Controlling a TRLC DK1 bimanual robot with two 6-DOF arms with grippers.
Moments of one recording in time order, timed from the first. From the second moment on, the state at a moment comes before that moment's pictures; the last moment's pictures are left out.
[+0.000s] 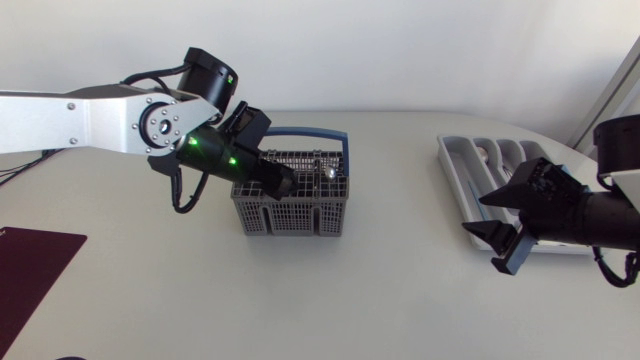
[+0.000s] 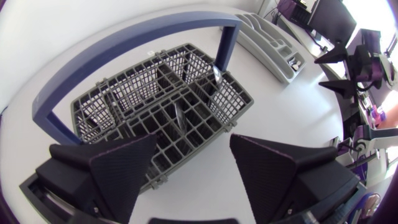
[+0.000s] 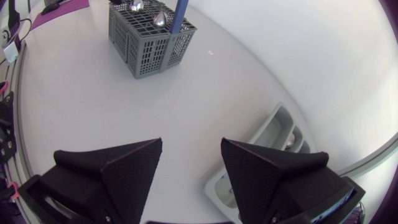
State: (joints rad) left arm -0.44 1.68 1.18 -0.39 0.29 0.12; right arm -0.03 1.05 0.65 -0.42 -0.34 -0.82
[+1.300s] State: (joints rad) left arm -0.40 1.77 1.27 -0.37 0.43 0.03; right arm 0.28 1.09 0.57 -0.27 -0.17 -0.65
